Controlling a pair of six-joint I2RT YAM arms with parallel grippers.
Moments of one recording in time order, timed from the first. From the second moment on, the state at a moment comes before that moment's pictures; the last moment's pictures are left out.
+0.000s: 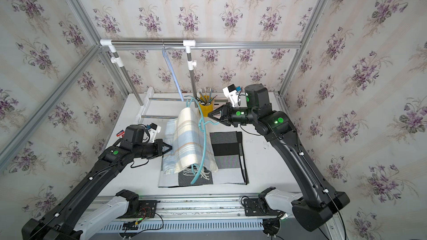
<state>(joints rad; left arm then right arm) -0.34 0.94 0.75 -0.66 0.55 -0.65 0.50 1.24 1.56 -0.81 -0.73 0.80</state>
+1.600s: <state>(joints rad) -0.47 0.73 0.70 -0.38 0.53 -0.87 0.49 1.34 1.62 -1.03 -0.48 0.64</state>
